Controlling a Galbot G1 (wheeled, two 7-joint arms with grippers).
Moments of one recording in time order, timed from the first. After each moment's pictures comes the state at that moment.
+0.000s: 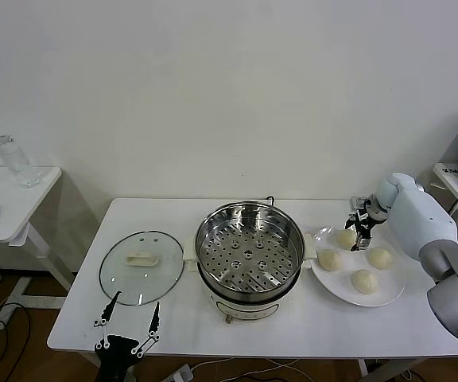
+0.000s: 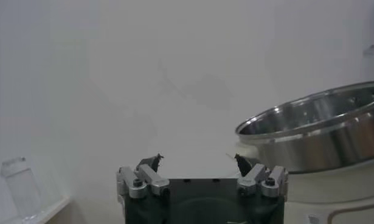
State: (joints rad) left arm 1.92 -1.38 -0.52 -2.17 0.26 -0.32 -0.12; right arm 0.06 1.09 -0.39 0.33 -0.51 0.19 -1.11
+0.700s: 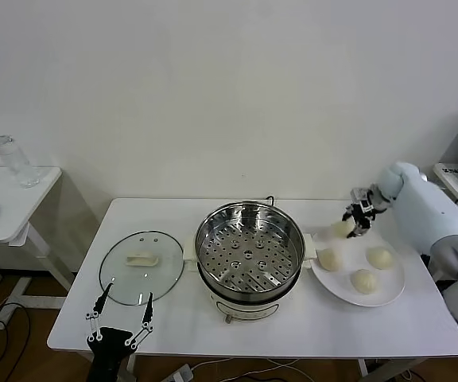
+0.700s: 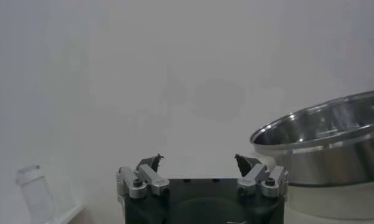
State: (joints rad) left arm 1.90 -1.39 -0.54 -2.19 0.26 -0.31 -0.12; right arm 0.19 1.00 -0.54 0.63 -0.32 0.37 -1.19
